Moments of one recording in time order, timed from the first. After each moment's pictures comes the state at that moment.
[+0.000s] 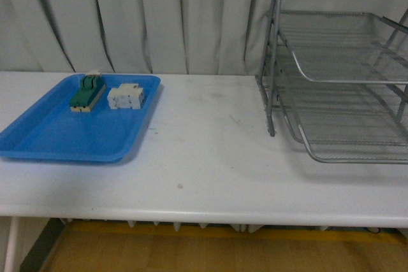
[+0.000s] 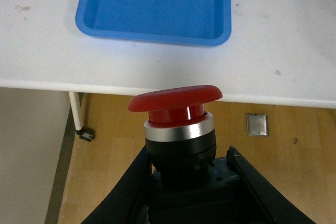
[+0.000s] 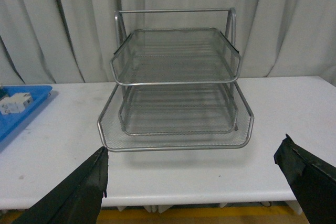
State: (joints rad) left arm -0.03 0.90 0.65 -0.49 -0.02 -0.06; right arm 0.00 0.00 0.01 0.00 0.00 0.00
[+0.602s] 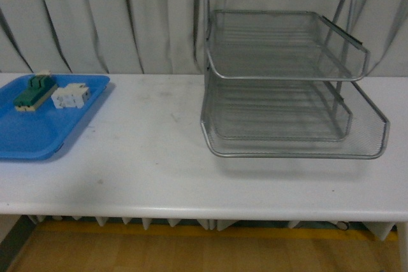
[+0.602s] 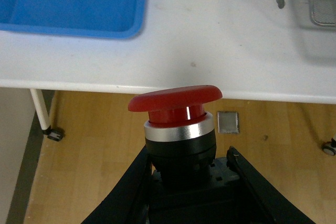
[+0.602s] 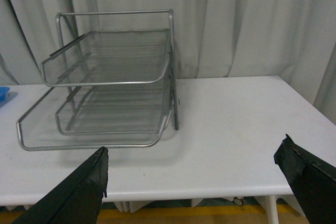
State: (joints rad) left arm -0.04 0.89 0.65 -0.49 -0.02 -0.07; right arm 0.00 0.00 0.01 0.00 0.00 0.00
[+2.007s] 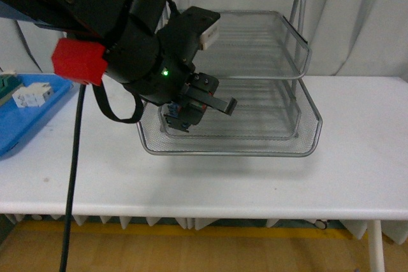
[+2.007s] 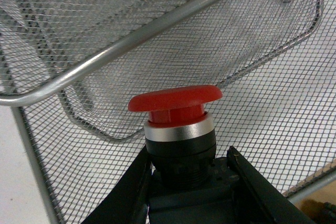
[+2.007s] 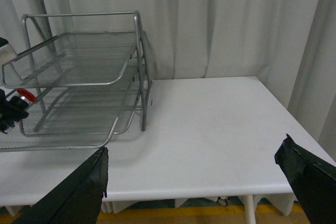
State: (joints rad) left arm -0.42 2.00 1.30 -0.06 0.00 0.19; right arm 0.00 0.00 0.01 0.00 0.00 0.00
